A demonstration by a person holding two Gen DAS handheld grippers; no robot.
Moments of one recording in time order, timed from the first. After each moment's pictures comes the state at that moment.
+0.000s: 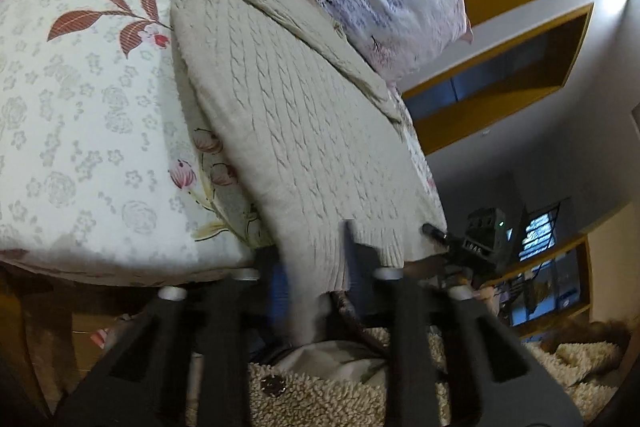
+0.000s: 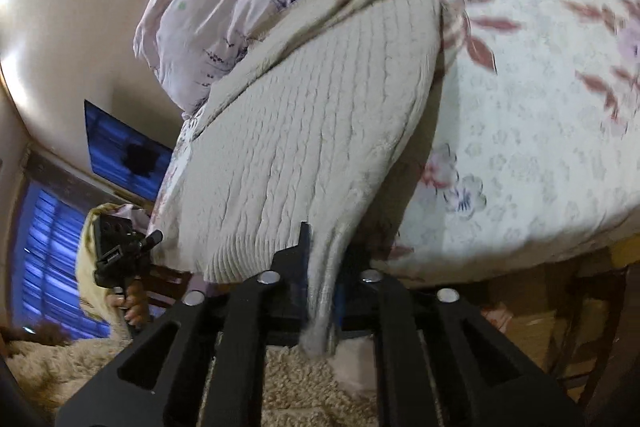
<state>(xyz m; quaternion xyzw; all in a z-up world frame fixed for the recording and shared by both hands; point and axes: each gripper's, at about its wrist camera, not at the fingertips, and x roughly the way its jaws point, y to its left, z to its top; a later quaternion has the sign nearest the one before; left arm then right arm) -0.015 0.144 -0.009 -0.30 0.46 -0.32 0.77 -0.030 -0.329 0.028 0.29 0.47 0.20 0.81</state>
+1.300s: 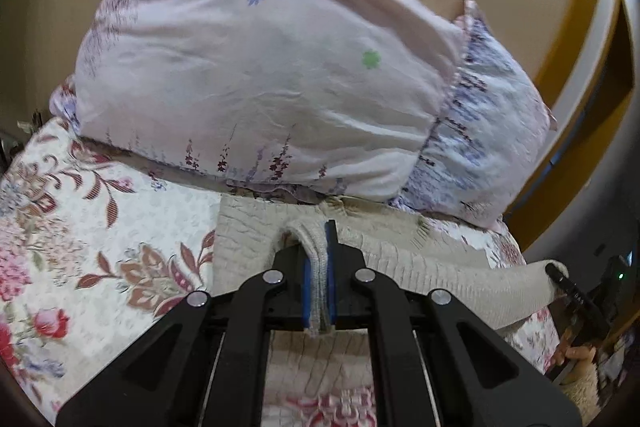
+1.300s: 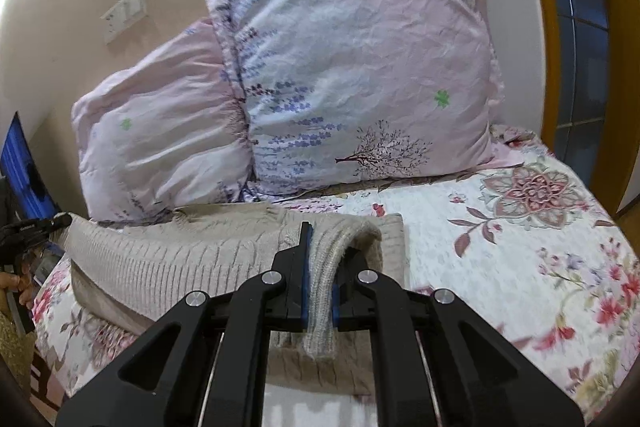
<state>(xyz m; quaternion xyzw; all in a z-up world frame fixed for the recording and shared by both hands) 0.195 0.152 0.117 -0.19 0.32 -0.12 0.92 0.146 -0.328 0.127 0.11 0.28 0.05 0.95</state>
